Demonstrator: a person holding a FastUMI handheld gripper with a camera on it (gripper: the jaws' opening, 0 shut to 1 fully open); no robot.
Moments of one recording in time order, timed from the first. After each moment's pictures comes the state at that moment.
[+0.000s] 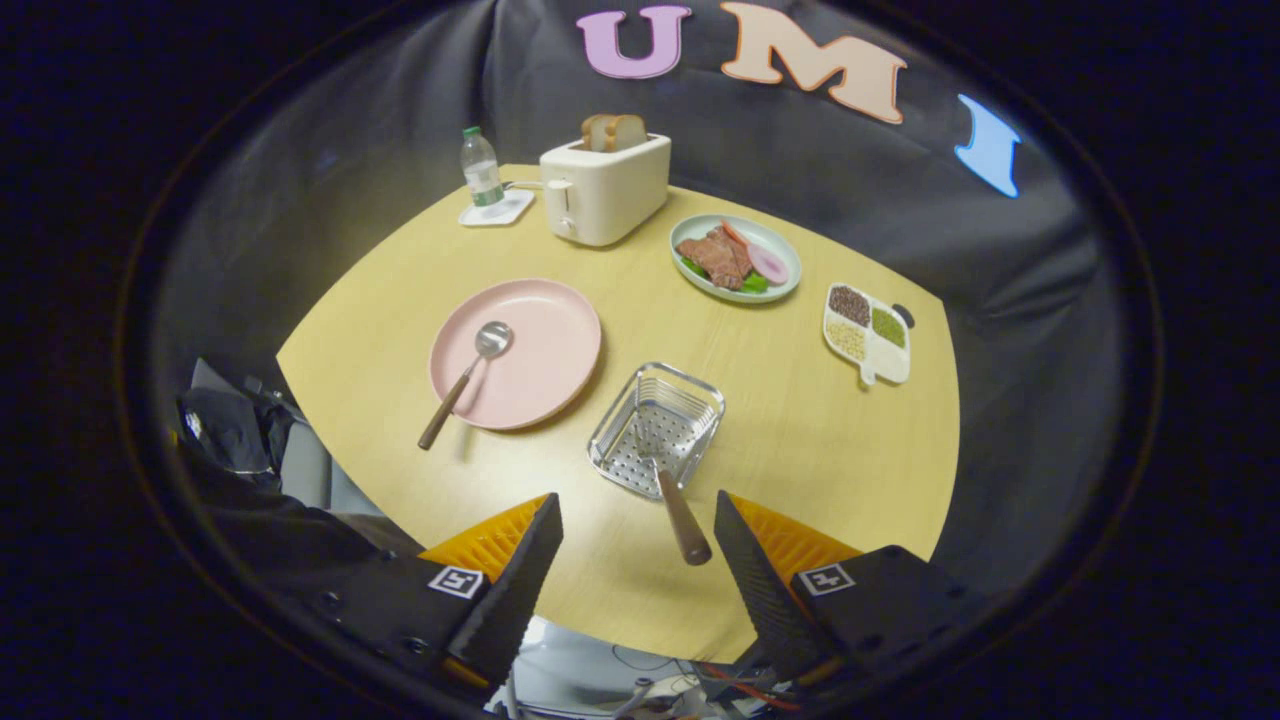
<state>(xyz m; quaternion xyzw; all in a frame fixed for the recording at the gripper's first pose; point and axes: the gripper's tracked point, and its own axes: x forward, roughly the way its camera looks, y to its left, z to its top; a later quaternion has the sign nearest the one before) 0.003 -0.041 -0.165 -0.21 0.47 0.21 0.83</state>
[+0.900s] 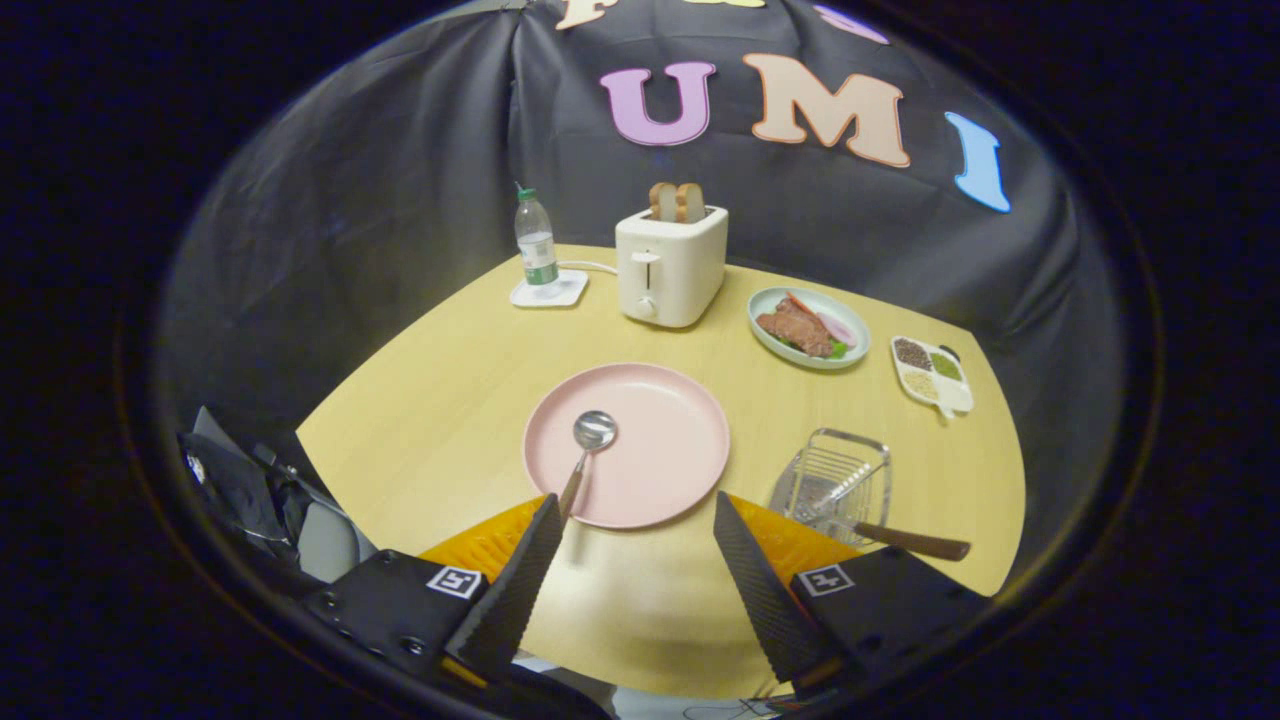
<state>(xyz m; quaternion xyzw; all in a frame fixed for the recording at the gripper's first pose) -0.028 0.101 -0.214 -0.12 0.37 0.22 0.90</state>
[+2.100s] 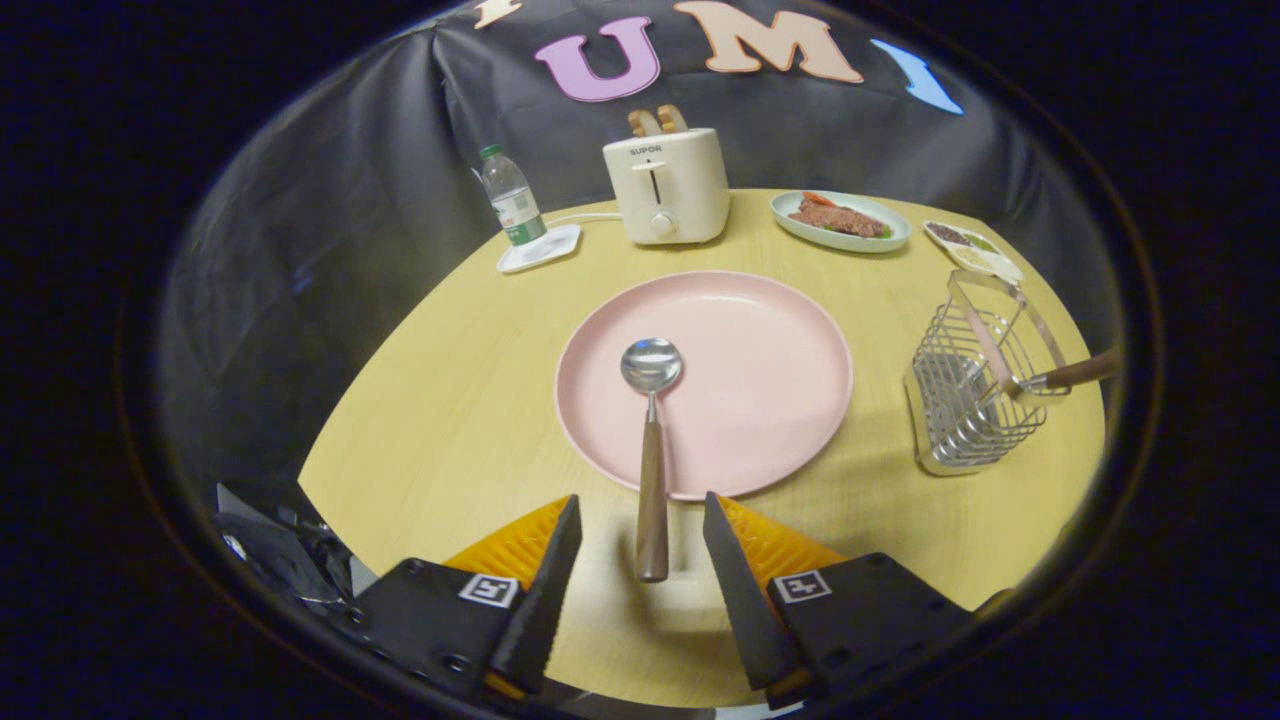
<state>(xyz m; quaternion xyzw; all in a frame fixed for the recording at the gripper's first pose) -0.052 0.160 -0.317 0.00 0.43 0.16 0.89</state>
